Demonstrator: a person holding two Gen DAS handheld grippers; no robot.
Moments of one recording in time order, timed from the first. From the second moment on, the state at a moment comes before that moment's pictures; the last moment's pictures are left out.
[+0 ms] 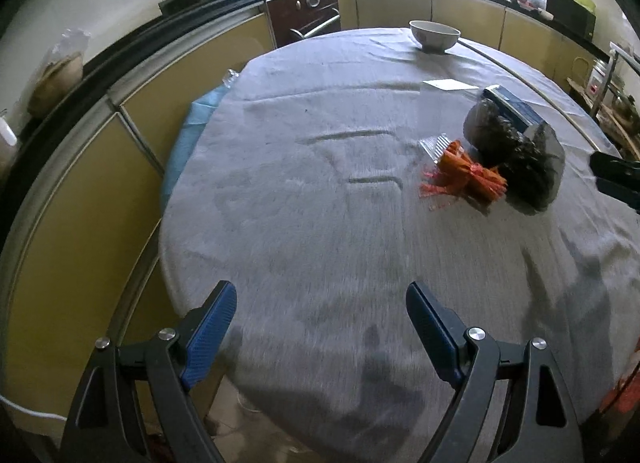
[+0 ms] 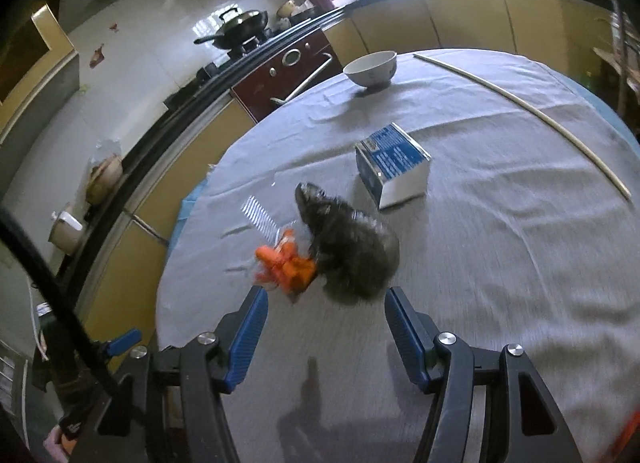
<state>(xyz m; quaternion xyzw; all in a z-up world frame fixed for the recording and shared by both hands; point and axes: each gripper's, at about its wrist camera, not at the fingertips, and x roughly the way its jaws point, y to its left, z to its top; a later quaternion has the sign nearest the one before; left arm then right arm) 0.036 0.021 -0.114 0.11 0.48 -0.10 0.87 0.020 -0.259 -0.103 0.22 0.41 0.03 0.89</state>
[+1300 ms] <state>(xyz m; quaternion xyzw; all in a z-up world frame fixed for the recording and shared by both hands) 0.124 -0.070 -0.153 -0.03 0.53 -0.26 0.81 0.098 -0.260 -0.129 0.23 0.40 0.10 0.88</state>
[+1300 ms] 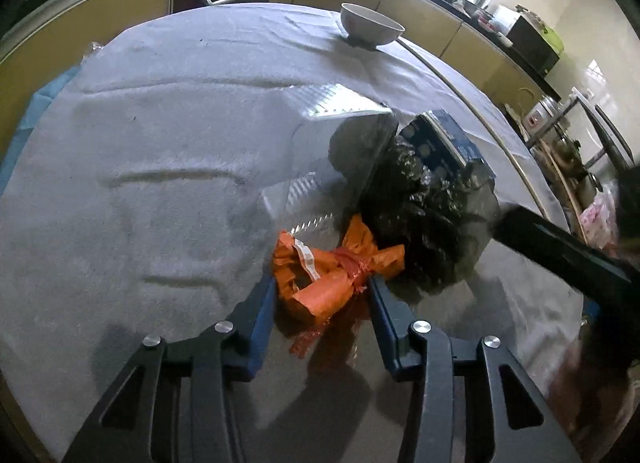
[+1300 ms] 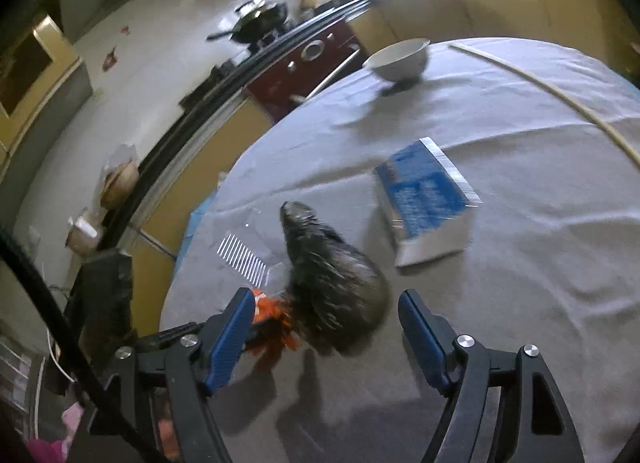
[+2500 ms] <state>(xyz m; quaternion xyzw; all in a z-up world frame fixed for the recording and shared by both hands) 0.004 -0.045 -0.119 0.04 0.50 -0.28 0.82 -0.113 -0.290 -0.138 0.26 0.43 0.01 0.86</state>
